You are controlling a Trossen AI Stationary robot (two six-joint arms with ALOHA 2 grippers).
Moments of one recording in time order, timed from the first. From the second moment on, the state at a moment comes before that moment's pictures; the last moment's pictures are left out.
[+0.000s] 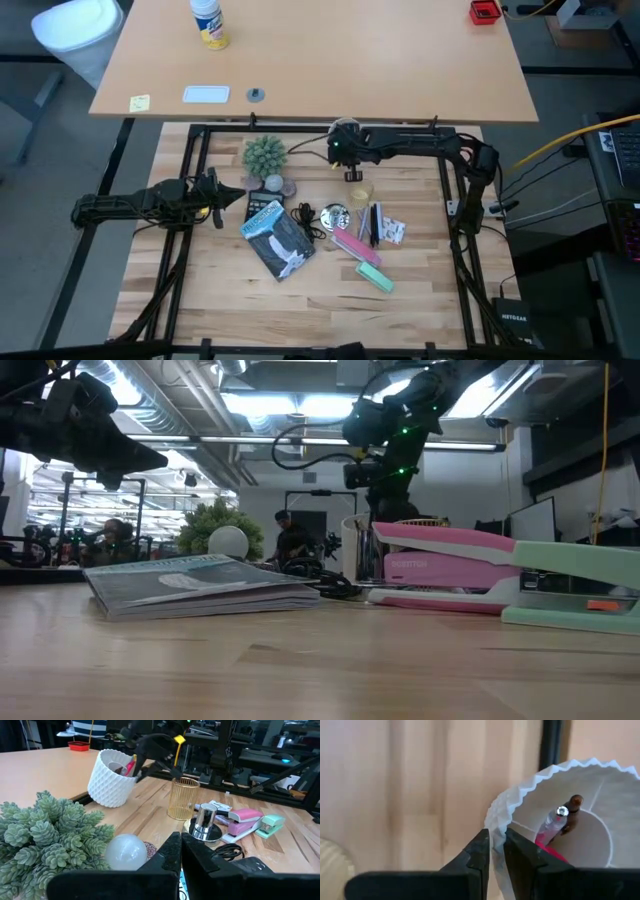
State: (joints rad) left arm 0.03 0.00 0.09 -0.20 -0.27 -0.15; right arm -0.38 1.85 1.36 -0.60 0.31 -0.61
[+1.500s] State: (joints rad) left arm 0.03 0.00 0.09 -0.20 -0.27 -0.16; right arm -0.27 1.82 1.36 -0.65 0.62 -0.66
